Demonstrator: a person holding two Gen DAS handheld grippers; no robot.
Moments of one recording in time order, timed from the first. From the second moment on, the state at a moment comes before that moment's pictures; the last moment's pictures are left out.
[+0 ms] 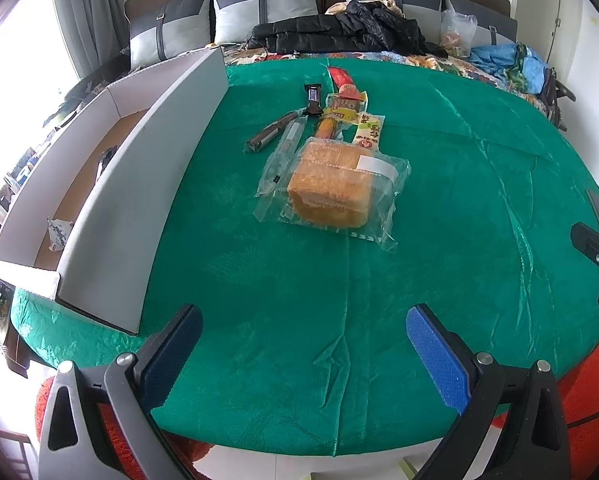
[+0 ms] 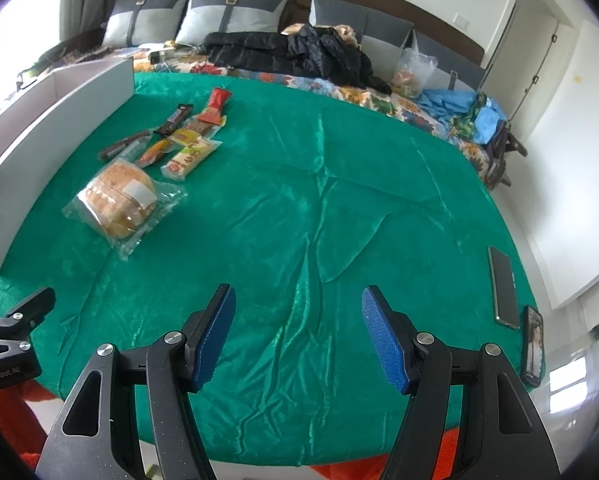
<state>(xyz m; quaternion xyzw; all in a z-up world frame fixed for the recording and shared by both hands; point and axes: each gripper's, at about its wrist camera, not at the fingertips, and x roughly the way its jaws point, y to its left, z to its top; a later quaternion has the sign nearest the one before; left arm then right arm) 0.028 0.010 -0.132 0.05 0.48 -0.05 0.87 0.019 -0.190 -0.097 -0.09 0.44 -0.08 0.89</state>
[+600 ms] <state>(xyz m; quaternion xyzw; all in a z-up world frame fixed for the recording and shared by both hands) 0.025 -0.001 -0.133 0.07 0.48 -0.05 0.87 0.010 -0.235 -0.059 -0.09 0.43 -0.19 0.88</state>
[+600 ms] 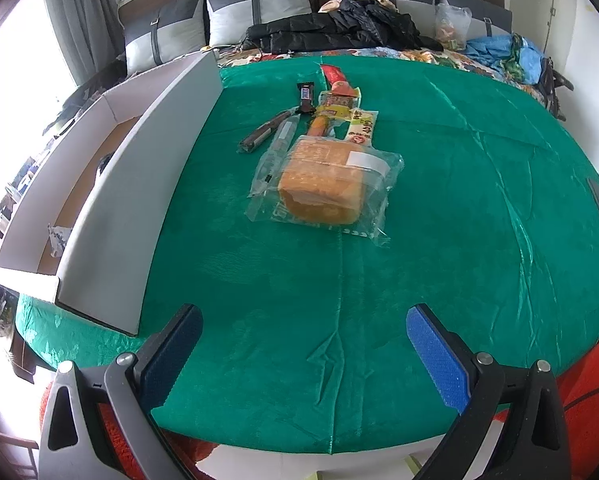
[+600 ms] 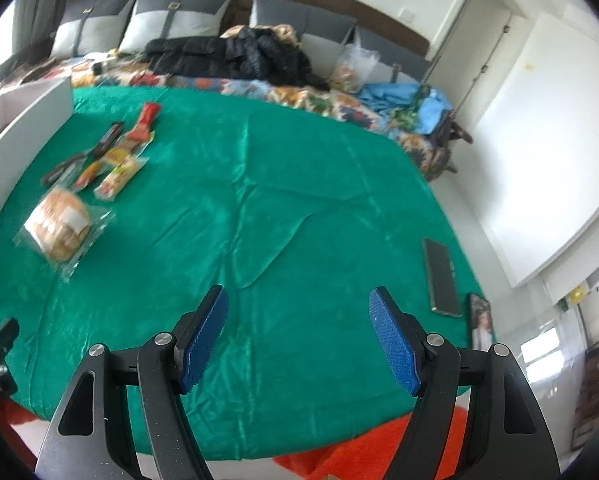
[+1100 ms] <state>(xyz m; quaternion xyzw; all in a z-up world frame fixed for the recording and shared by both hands) 0.019 -0.015 -0.131 0.09 0.48 -0.06 0.87 -0.003 -0.257 -0.039 -0.07 0.41 -0.21 0.89</state>
